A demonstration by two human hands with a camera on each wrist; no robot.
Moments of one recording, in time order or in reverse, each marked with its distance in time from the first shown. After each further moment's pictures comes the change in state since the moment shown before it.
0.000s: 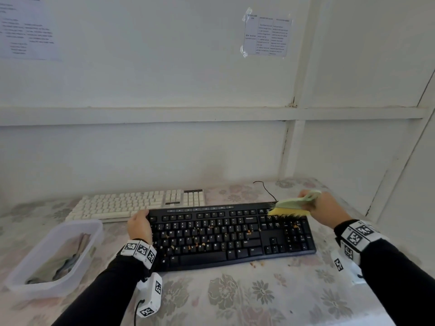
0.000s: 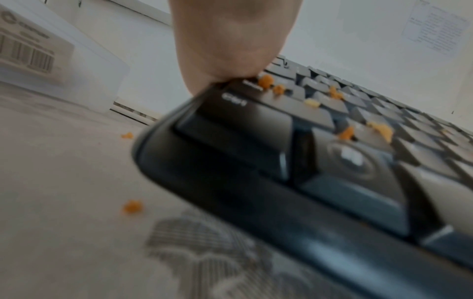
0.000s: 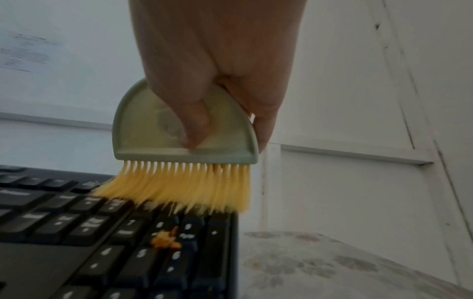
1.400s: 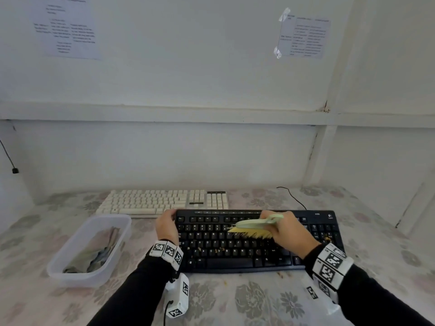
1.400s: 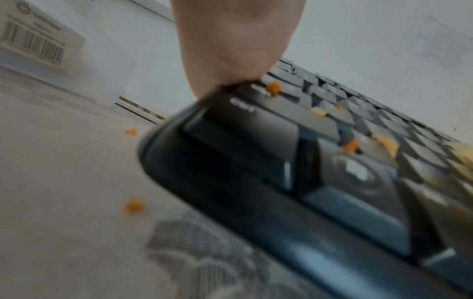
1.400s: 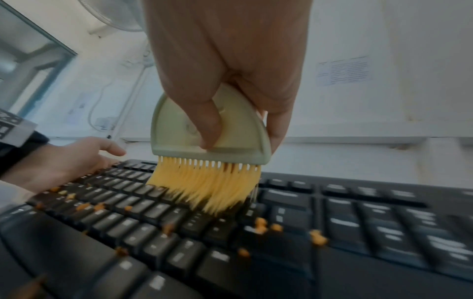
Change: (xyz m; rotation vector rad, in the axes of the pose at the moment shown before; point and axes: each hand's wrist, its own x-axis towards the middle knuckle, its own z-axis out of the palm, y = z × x) left_hand 0.004 0.001 -0.005 -0.180 -0.093 -0.032; right_hand -0.012 -0.136 0.060 0.130 -0.094 -0.369
